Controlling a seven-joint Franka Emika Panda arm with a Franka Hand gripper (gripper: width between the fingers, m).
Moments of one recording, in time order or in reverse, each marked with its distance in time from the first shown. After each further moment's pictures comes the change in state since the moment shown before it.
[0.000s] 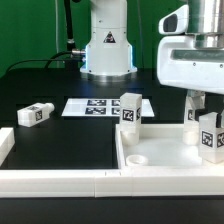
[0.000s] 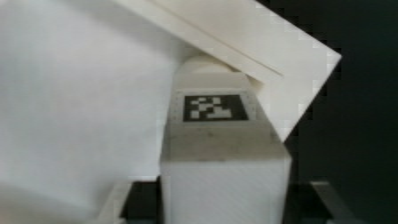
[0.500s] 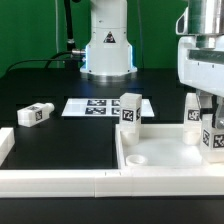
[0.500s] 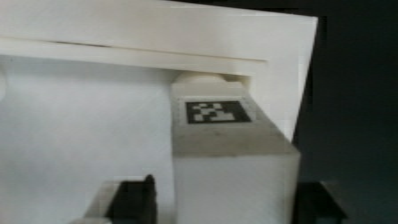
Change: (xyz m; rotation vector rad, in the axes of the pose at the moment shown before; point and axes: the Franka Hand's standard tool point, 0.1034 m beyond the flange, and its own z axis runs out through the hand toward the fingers) arm -0.001 0.001 0.001 -0.009 -0.004 0.257
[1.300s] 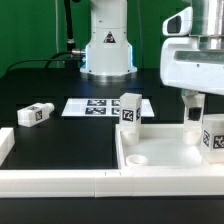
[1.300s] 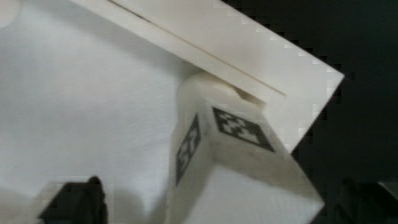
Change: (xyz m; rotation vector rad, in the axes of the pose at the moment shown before) arm -0.003 0.001 0.000 -0.013 -0.002 -0.563
